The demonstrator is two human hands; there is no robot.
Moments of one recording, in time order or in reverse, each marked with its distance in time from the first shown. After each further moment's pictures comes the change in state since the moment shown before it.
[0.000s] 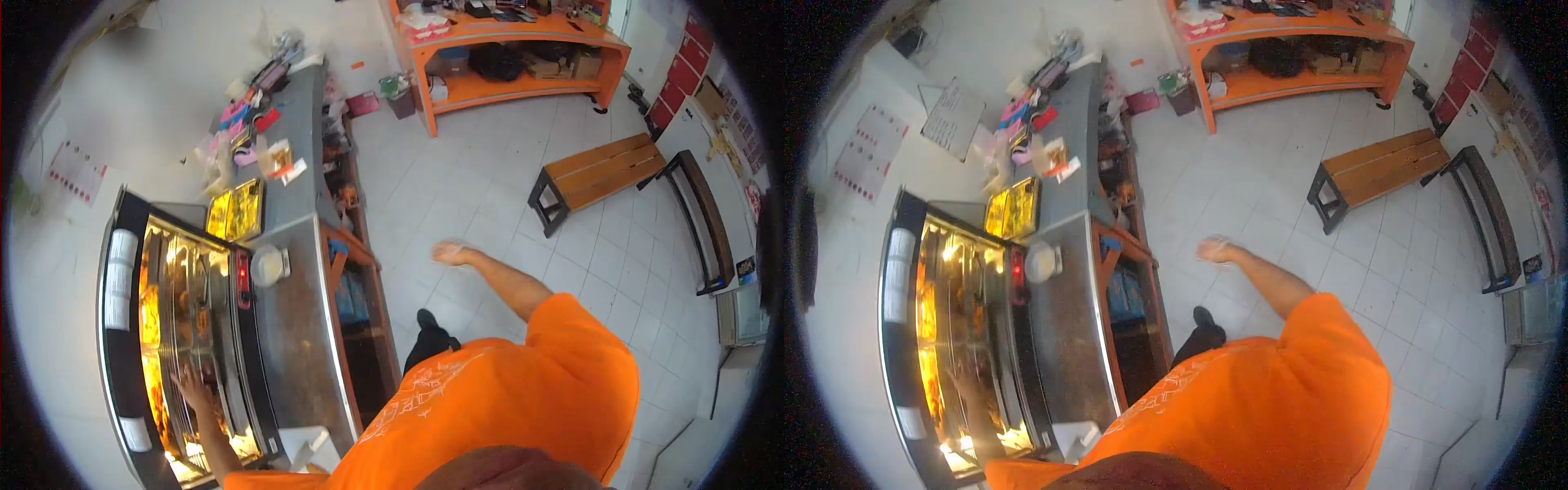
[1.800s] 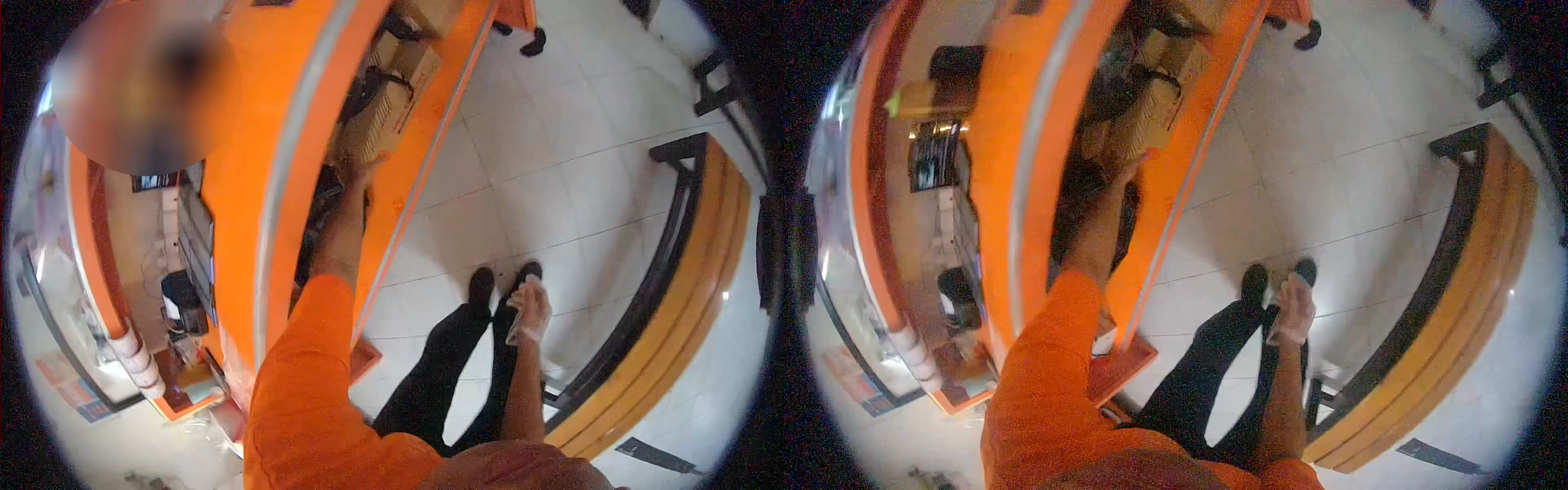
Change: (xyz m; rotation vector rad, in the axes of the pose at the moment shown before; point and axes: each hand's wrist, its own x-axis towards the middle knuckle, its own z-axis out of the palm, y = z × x) left_hand 0.616 1.776 -1.880 -0.960 0.631 1.161; right_hand -0.065 1.232 -0.644 1.681 2.004 0.919
